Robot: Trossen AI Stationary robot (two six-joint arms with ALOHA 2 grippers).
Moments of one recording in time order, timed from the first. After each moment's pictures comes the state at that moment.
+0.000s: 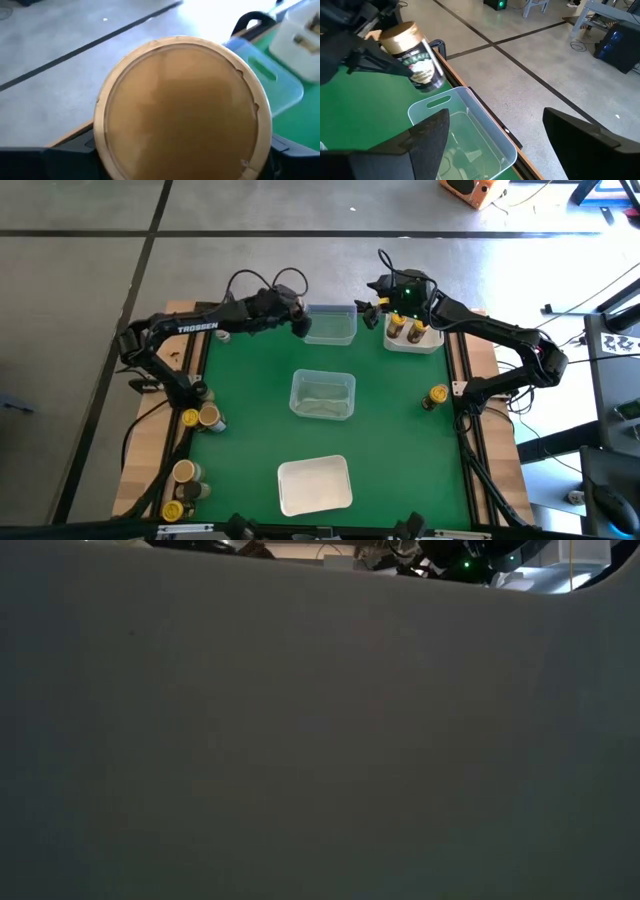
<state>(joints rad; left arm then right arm) 0.50 1.56 1.14 -0.30 -0.40 -0.31 -0.59 1.36 1.10 -0.13 0.03 -0.08</state>
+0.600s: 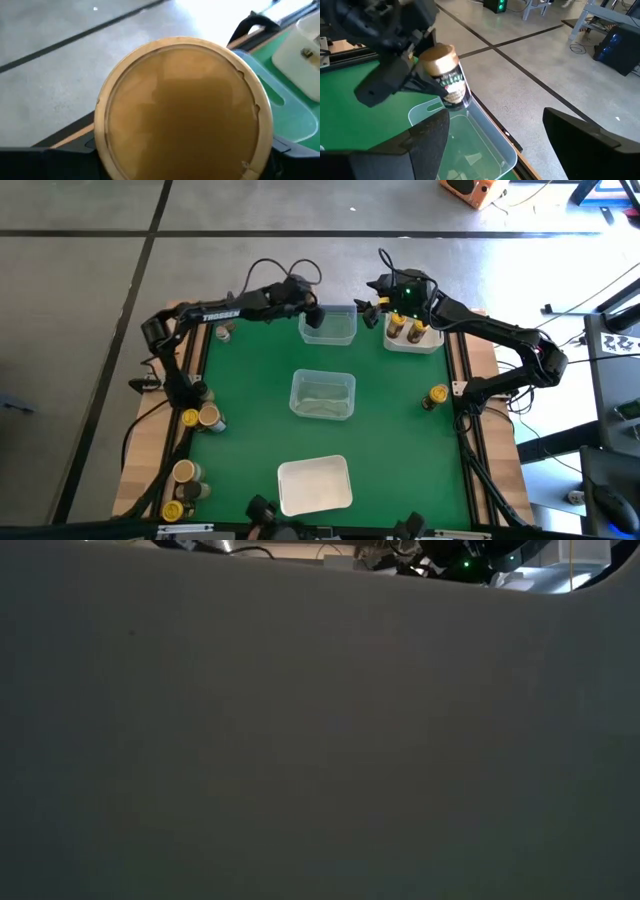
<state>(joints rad) 0.56 1.78 1.35 -0.33 -0.31 -0.30 -0.59 1.36 1.10 -0.11 0.03 -0.08</state>
